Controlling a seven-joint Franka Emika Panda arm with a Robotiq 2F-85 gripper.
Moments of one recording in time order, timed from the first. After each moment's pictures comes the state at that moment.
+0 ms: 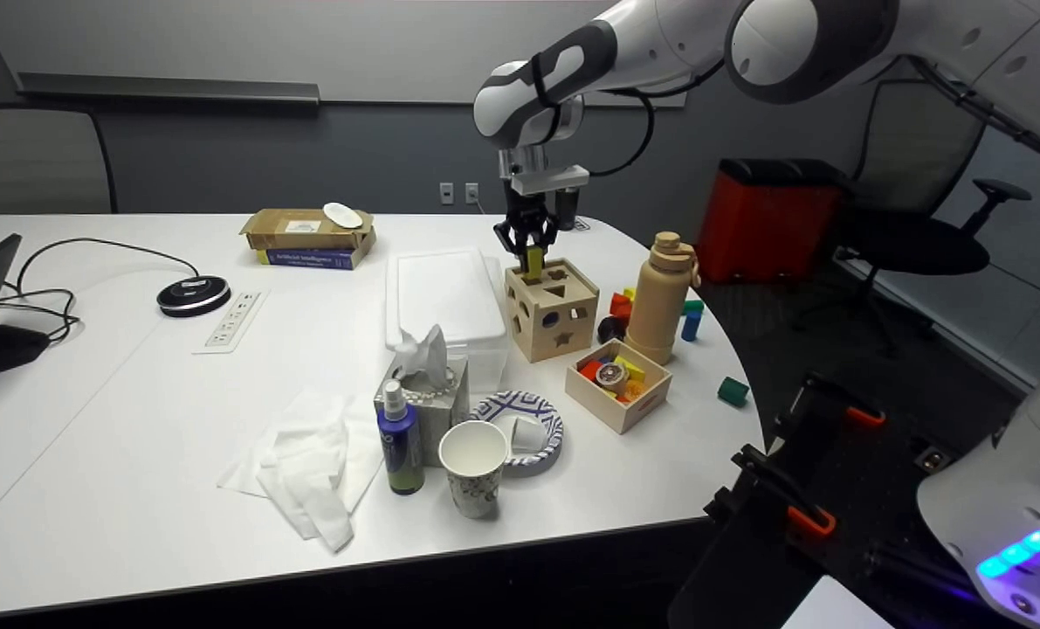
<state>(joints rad) -0.08 1.11 -0.05 -1.01 0.07 1.85 0.12</state>
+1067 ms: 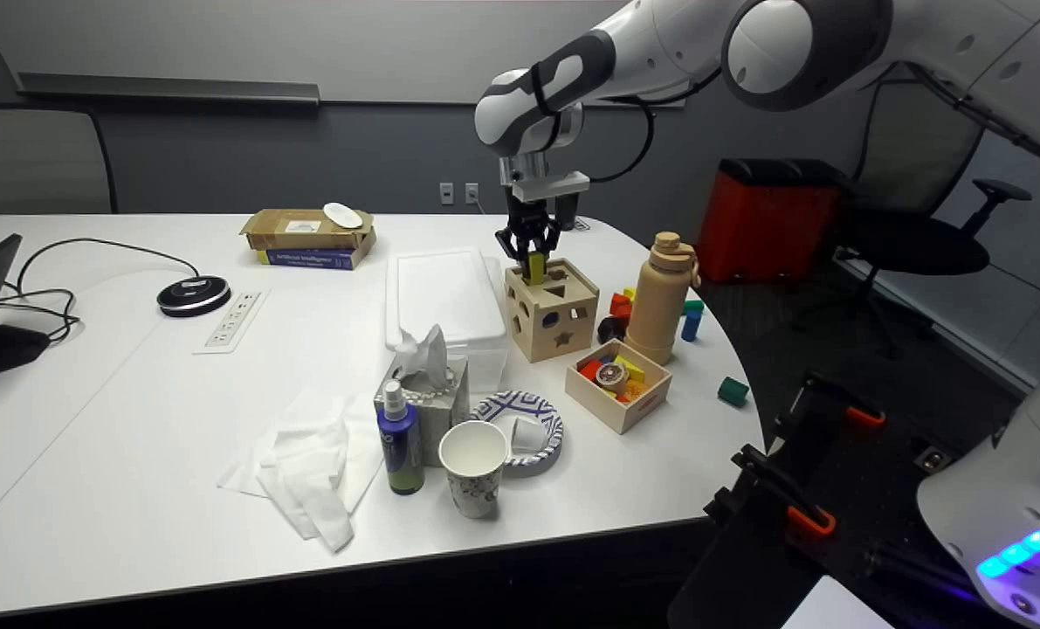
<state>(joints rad) -0.08 1.13 -0.05 -1.00 0.07 1.85 0.13</state>
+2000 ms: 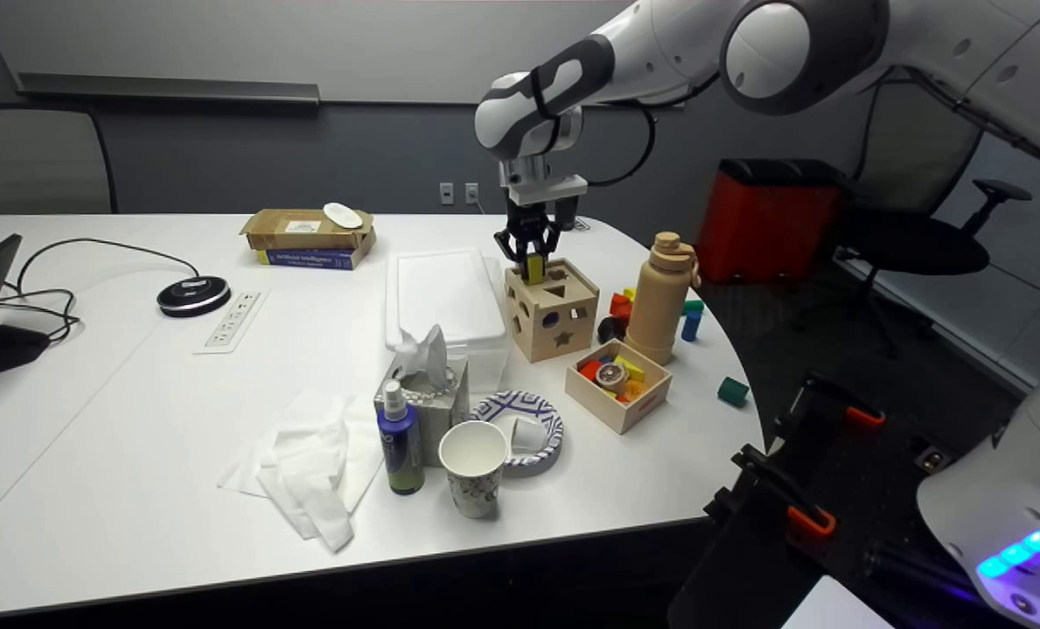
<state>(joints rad) -0.08 1.14 -0.05 -0.99 0.07 1.87 0.18</state>
